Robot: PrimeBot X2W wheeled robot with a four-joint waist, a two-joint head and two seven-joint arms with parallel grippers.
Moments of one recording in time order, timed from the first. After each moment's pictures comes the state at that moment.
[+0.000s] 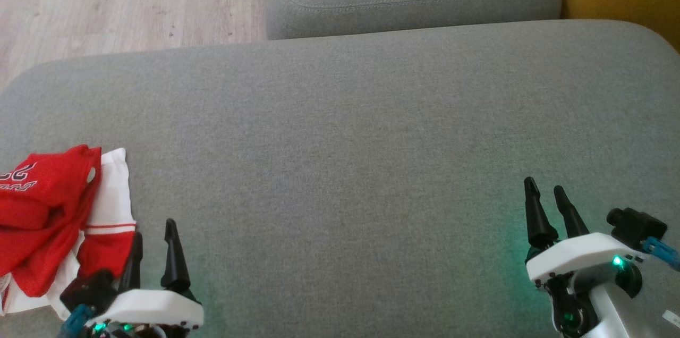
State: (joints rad) left arm -0.04 0.07 -0.02 0.39 -0.53 -0.09 -0.13; right arm -0.15 -0.14 0.12 0.51 0.65 0.13 -0.13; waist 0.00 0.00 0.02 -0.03
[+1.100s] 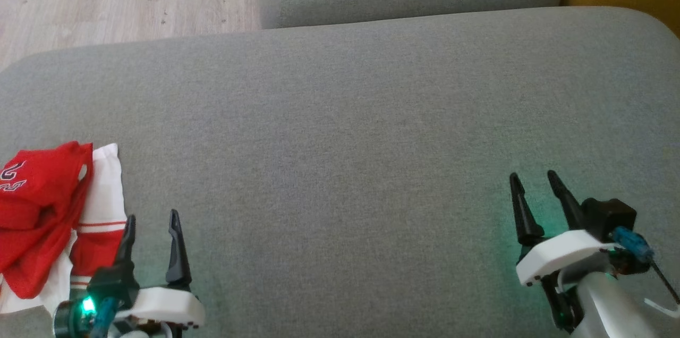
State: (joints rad) left arm -0.06 0.08 -0.01 0.41 -0.16 -0.01 -0.22; right arm -0.19 -0.14 0.13 0.57 0.26 0.13 -0.22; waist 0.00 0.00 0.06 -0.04
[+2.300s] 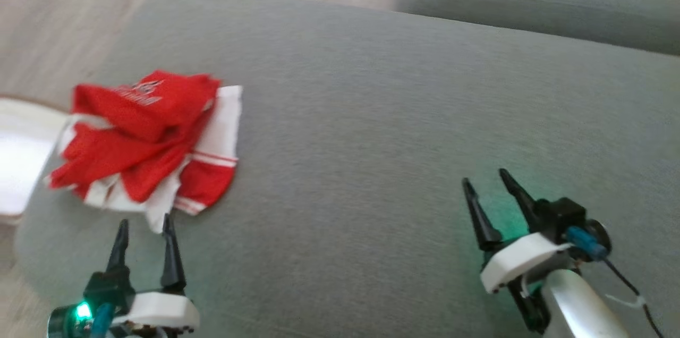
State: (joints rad) left arm -0.05 0.05 0.07 0.41 -0.07 -0.03 -0.25; right arm -0.21 -0.13 0.26 0.56 0.19 0.13 -0.25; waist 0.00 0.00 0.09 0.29
